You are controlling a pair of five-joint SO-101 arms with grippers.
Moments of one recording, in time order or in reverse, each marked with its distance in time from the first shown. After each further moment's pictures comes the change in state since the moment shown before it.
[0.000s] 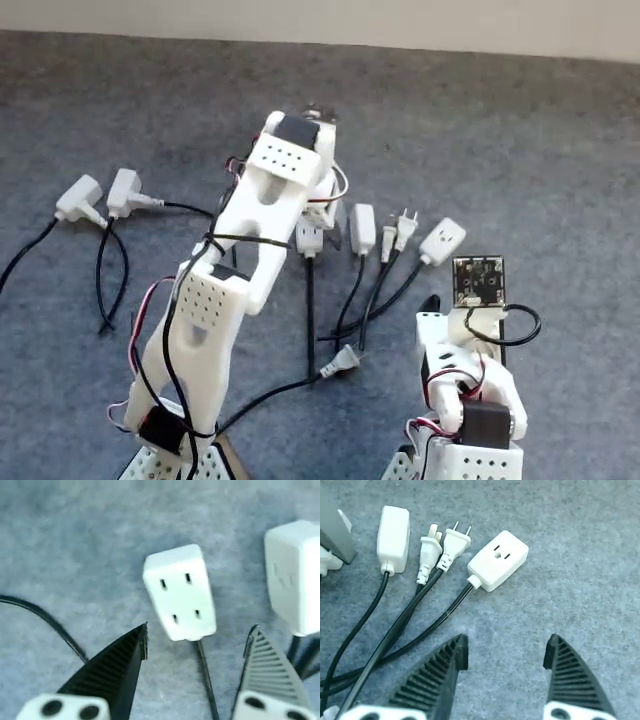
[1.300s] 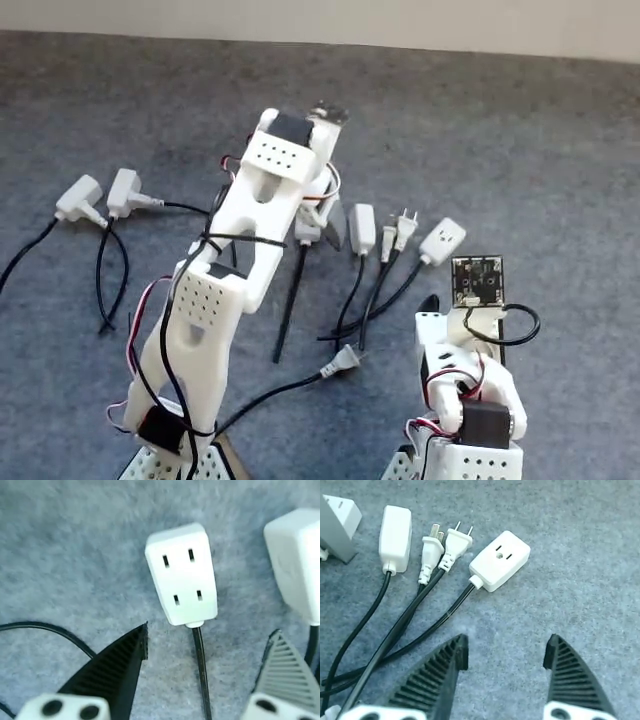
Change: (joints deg) left arm -0.8 0.0 -1.6 -0.7 -11.5; right arm -0.4 0.0 0.0 0.0 0.0
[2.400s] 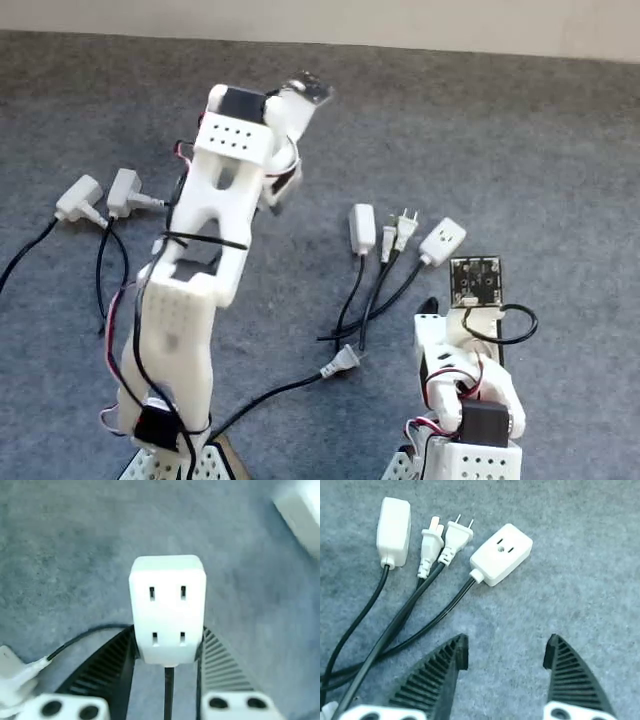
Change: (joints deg) left arm -6.8 -12.2 6.5 0.9 -25.7; right arm 0.0 0.0 1.1 0.0 0.0
